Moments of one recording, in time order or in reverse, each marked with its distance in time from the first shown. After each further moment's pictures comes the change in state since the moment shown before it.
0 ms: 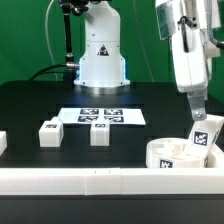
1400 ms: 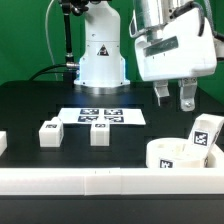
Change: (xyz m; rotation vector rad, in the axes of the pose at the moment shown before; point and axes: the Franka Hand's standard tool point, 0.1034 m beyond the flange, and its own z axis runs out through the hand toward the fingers) arm 0.029 0.002 -0.011 -0.017 0.030 -0.515
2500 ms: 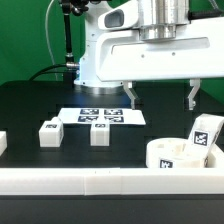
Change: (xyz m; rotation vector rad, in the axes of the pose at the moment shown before) arm 0.019 0.006 -0.002 -0.093 0.019 -1.011
